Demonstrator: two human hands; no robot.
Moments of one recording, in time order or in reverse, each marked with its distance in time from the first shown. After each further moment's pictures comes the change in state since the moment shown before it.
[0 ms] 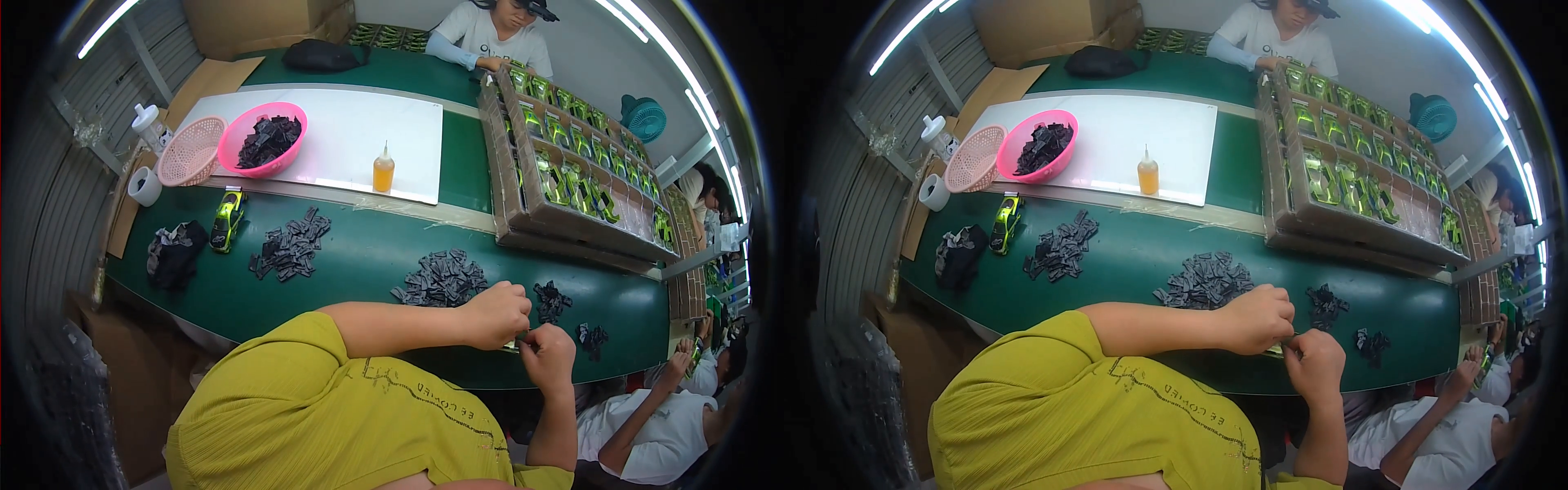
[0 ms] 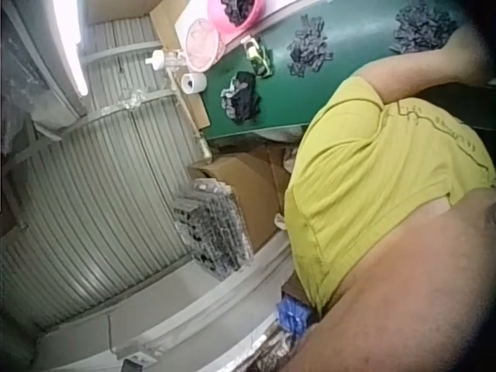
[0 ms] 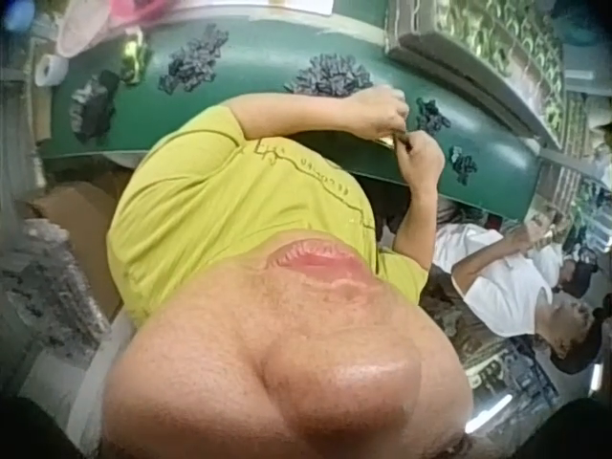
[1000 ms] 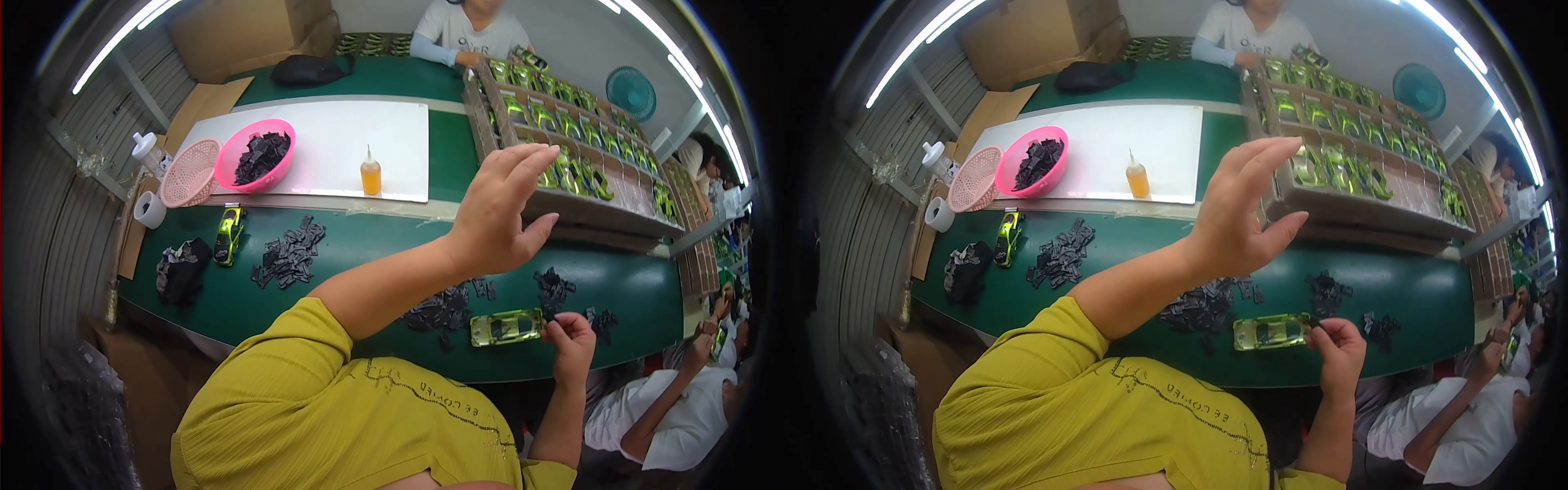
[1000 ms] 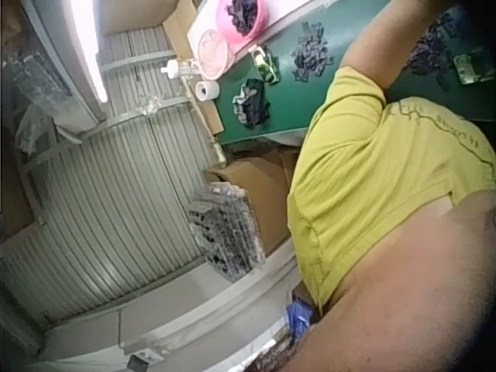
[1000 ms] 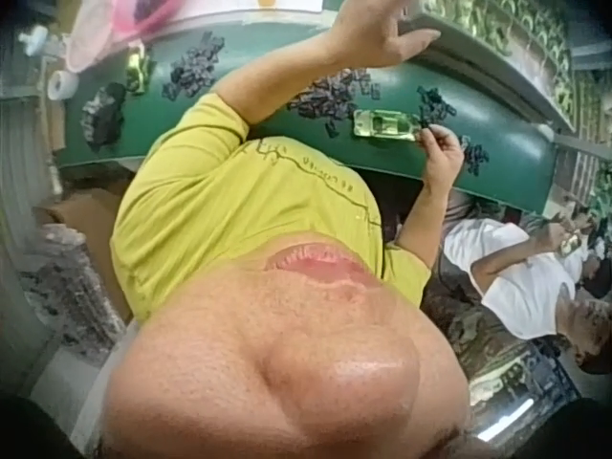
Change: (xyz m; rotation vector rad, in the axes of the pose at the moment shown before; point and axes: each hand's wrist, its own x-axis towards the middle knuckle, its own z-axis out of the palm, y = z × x) left_hand 0.063 0.010 -0.112 0.048 0.680 0.017; right_hand -0.035 0.032 0.006 1.108 0.252 0.517
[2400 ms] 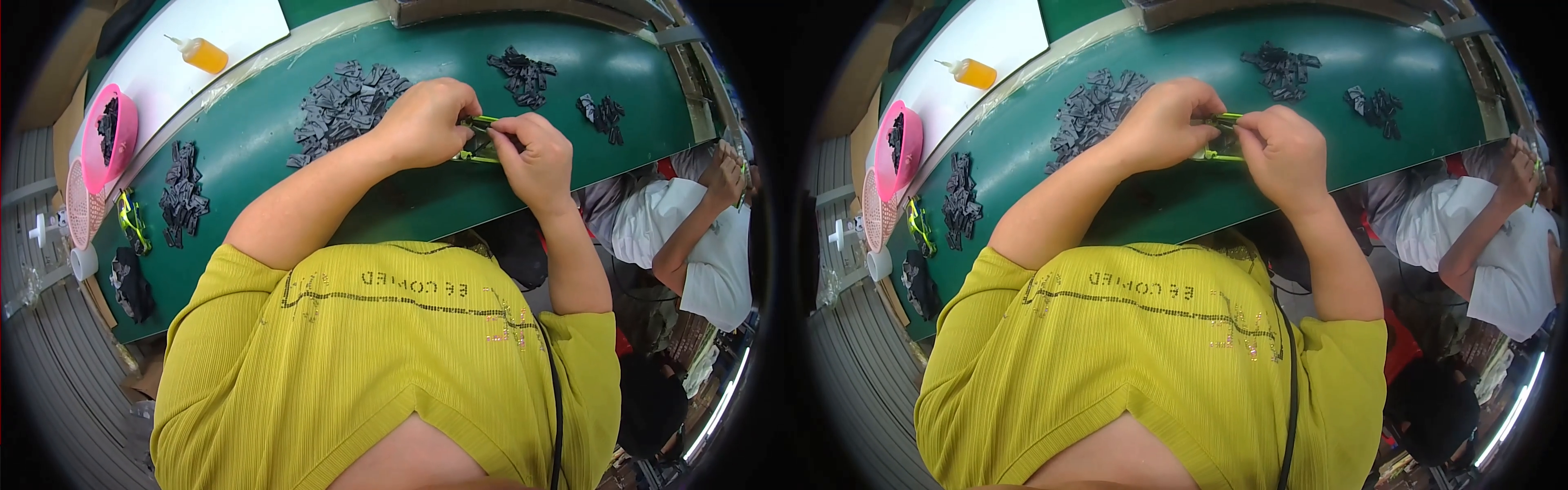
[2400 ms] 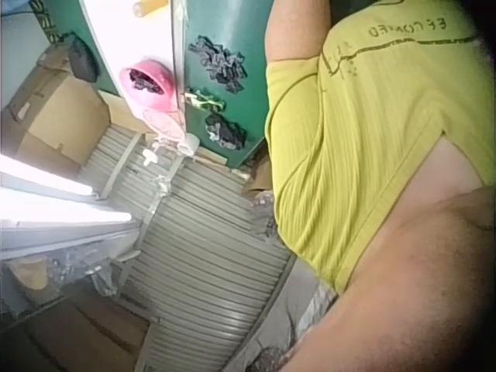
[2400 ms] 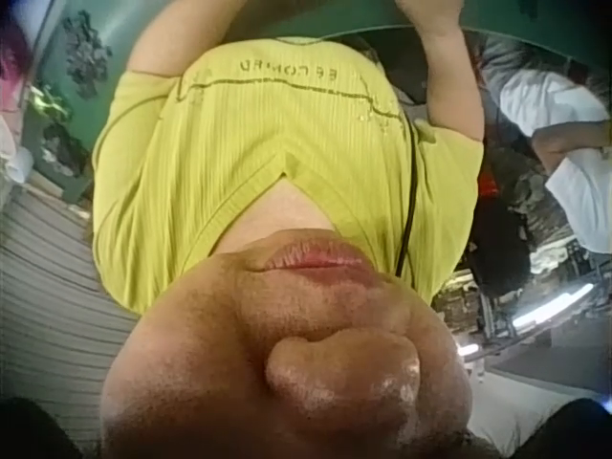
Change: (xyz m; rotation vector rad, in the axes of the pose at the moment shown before) left_hand -0.131 -0.022 0.064 -0.144 -0.907 -0.581; right_hand 0.014 0.033 0.035 -0.846 0.038 -0.578
